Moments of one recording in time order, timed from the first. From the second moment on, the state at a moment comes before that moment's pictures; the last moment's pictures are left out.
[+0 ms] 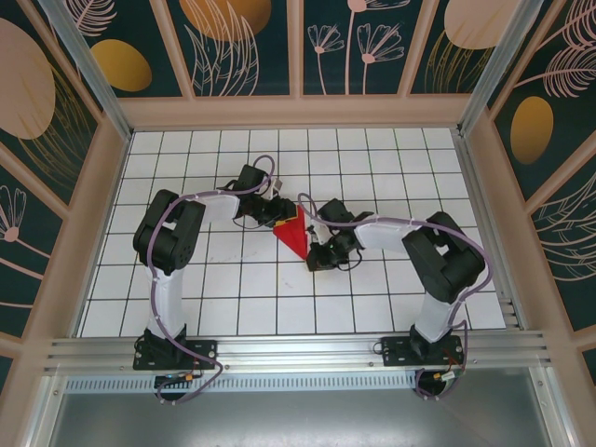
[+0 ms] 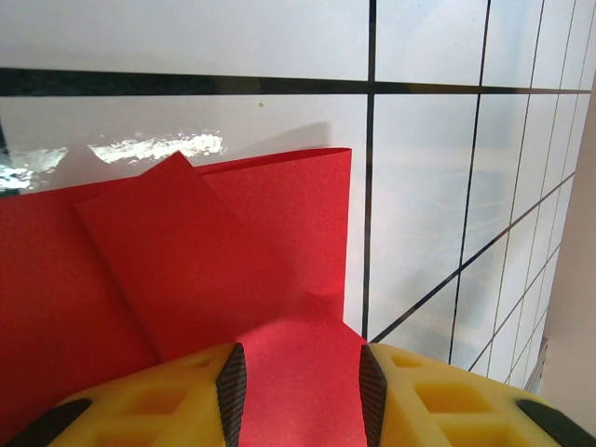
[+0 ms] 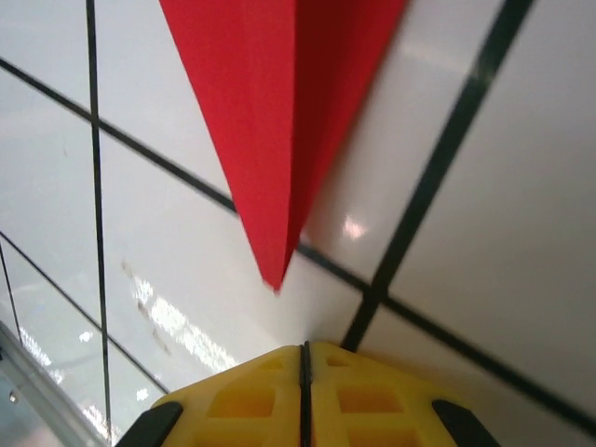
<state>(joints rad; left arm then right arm) -0.42 2.07 1.22 -0.12 0.65 -0.69 0.67 1.73 0.92 -0.47 -0.52 0.39</state>
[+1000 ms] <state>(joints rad) -0.43 2.10 1.30 -0.23 0.64 -0.68 0.65 1.87 0.99 -0.22 -0.50 0.46</state>
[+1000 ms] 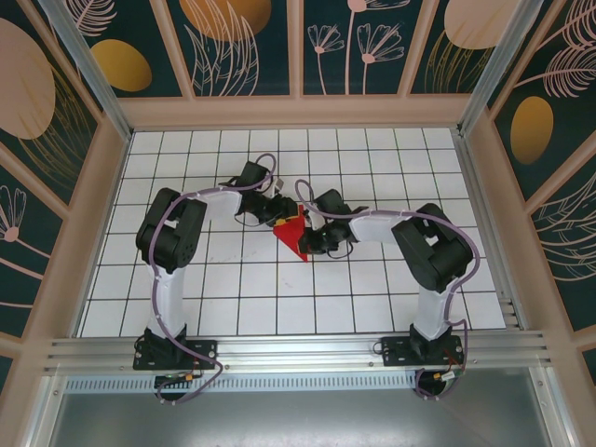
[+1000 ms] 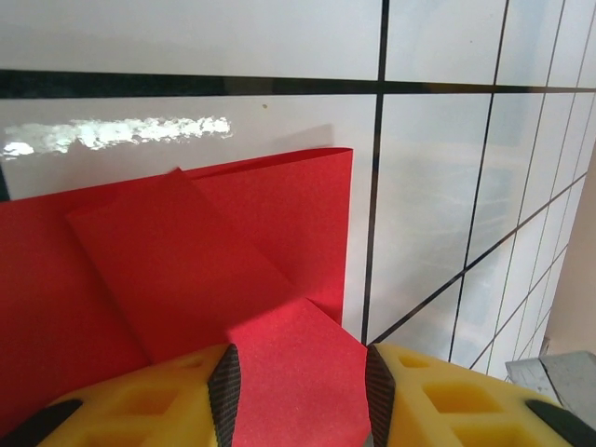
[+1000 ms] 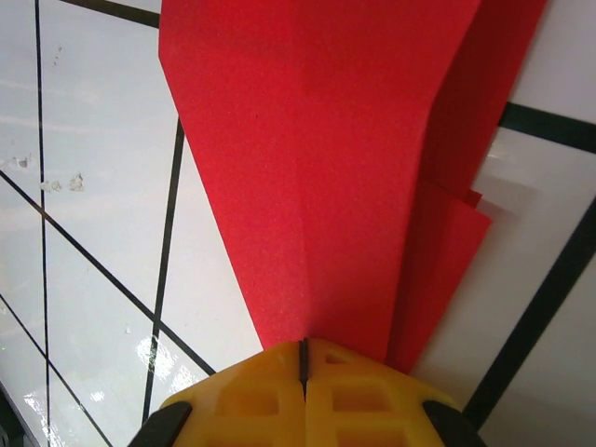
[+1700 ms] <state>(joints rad) -0.32 2.25 1.57 -0.38 0.65 -0.65 0.64 1.85 0.93 -0.14 -0.51 0.46</state>
